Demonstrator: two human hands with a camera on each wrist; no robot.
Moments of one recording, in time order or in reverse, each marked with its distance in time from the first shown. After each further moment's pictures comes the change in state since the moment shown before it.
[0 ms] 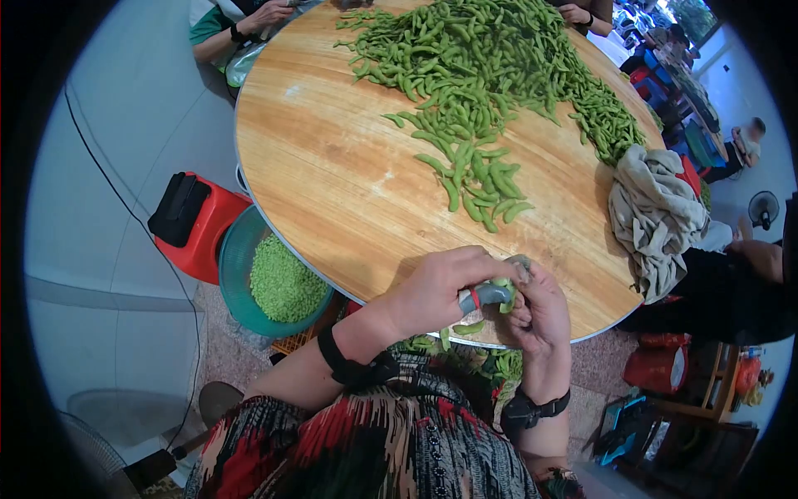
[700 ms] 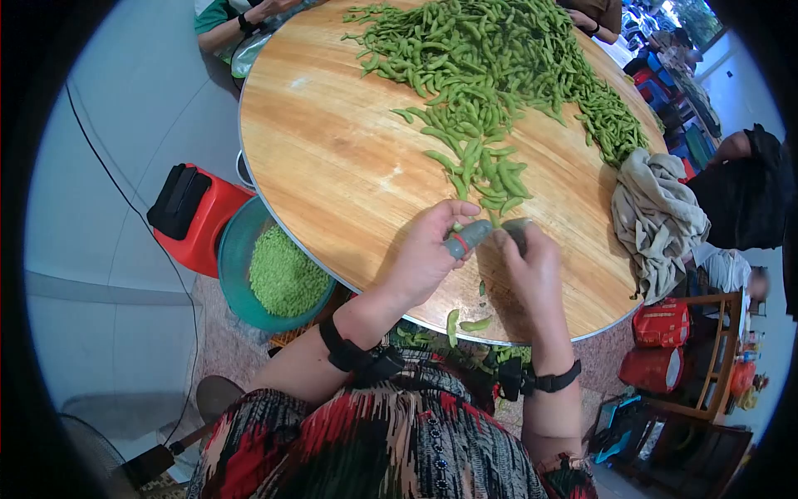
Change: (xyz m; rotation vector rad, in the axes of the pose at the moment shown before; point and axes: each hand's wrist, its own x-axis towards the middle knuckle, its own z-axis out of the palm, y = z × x) left_hand 0.001 -0.023 0.000 -0.961 0.382 -0.640; right_hand 0.043 -0.004 0.016 -1.262 0.254 -0.505
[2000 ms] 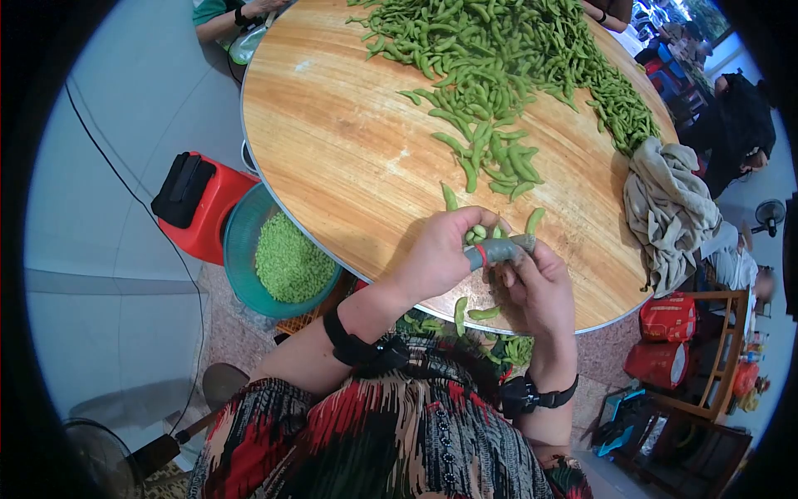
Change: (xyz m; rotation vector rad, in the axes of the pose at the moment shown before) left_hand -0.009 -0.001 0.002 0.529 -0.124 0.087; right_hand -0.037 0.000 -0.003 1.015 -0.250 0.473
